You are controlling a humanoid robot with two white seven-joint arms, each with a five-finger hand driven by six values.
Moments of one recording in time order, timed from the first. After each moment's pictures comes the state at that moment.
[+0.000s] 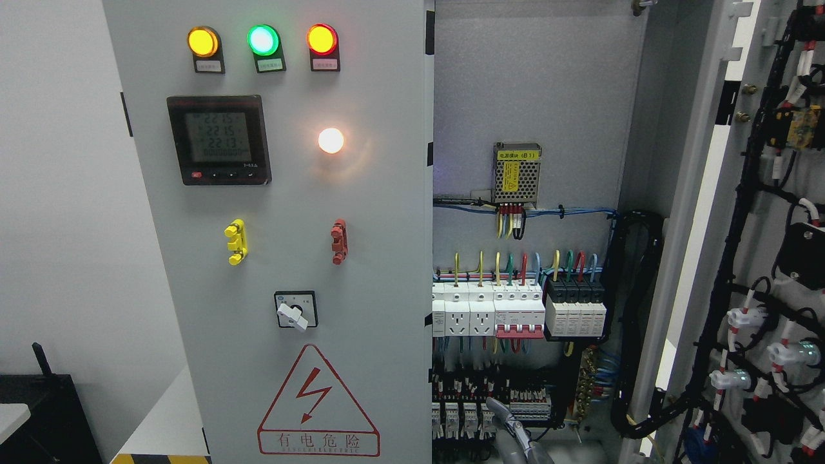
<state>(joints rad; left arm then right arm) 0.04 -0.04 0.11 0.00 -0.12 -0.16 -0.16 -0.12 0.03 0.24 -1.89 -0.01 0.22 0.07</state>
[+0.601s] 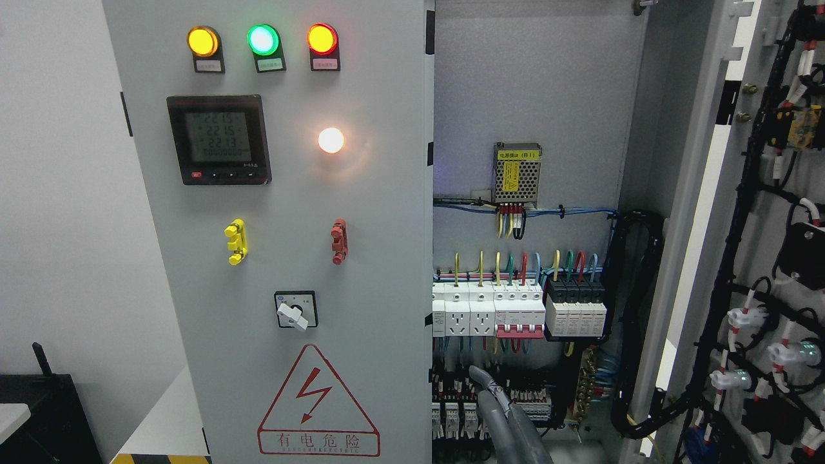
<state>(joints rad) 0.04 -0.04 0.11 0.00 -0.12 -0.16 -0.16 -0.28 0.05 0.24 -1.74 -0.04 0.23 0.08</state>
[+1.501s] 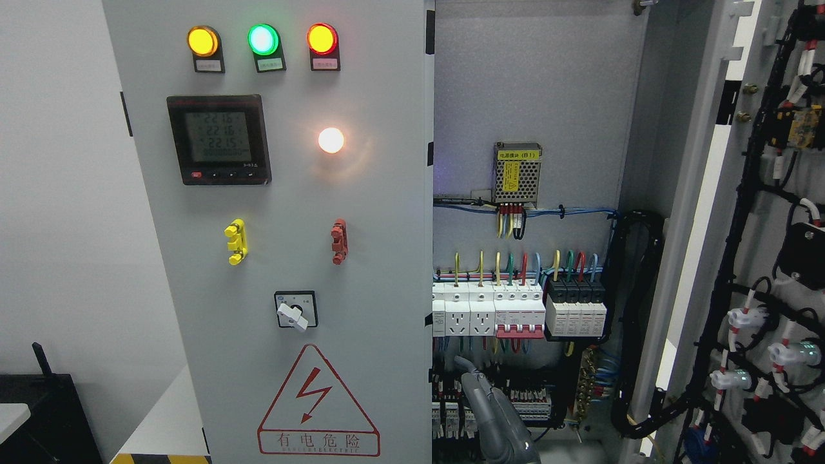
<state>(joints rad) 0.04 -0.04 0.11 0.00 -0.12 -0.16 -0.16 -0.37 0.07 0.26 -1.59 -0.09 0.24 0.08</state>
